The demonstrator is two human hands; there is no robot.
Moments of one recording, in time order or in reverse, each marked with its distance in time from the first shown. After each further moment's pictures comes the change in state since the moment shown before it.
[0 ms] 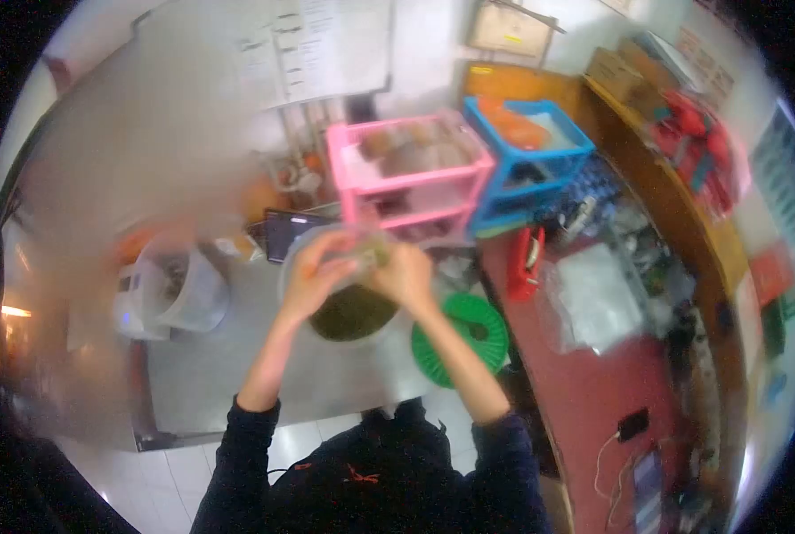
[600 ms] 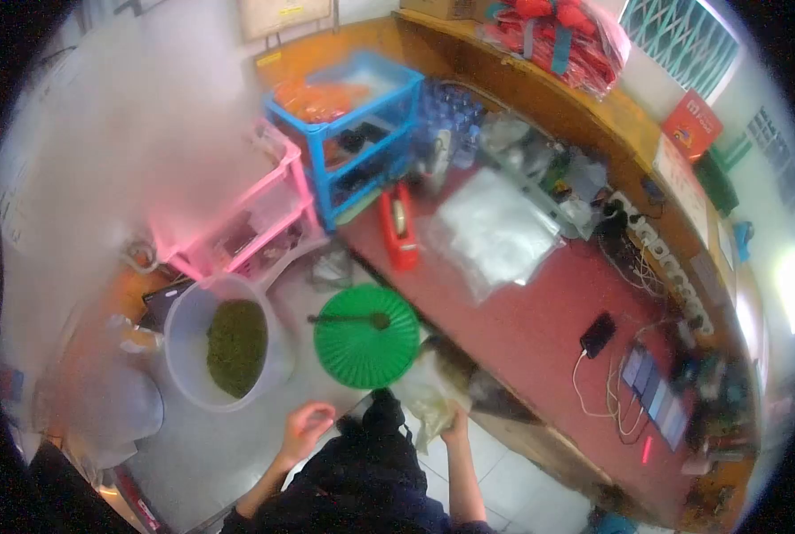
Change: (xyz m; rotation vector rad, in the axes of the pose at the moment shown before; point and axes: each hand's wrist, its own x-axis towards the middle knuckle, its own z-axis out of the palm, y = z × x) left_hand -0.153 -0.055 0.134 -0.252 -0.553 -0.438; right_hand -0.422 0.234 0.065 1.858 0.875 1.101
